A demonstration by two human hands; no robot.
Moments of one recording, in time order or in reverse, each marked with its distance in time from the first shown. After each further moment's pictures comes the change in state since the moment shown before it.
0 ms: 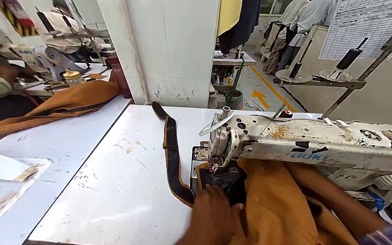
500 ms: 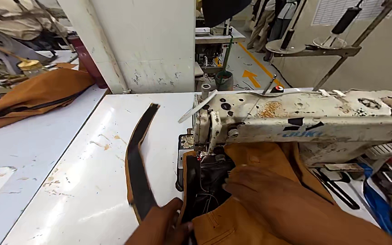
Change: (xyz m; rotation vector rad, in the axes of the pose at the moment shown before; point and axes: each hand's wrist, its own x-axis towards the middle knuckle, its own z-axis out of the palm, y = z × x) left_hand -0.050 -0.105 0.015 -0.605 -0.072 0.275; right_hand -0.087 -0.032 0.041 -0.218 0.297 -1.029
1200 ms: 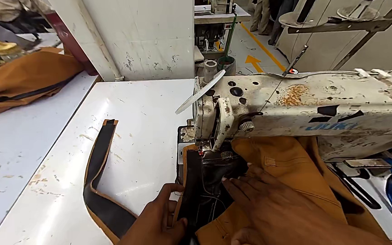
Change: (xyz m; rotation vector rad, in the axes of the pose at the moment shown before) left_hand 0.013 0.000 -0.003 -0.416 0.010 -0.232; right_hand 0.008 -0.014 0.025 -0.082 -0.291 0.063
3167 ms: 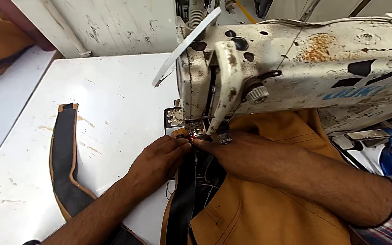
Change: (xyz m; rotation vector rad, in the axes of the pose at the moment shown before) left_hand 0.113 -0.023 -0.034 0.953 0.382 1.059; right_hand 0.071 0.043 0.029 -0.098 0.051 -0.032
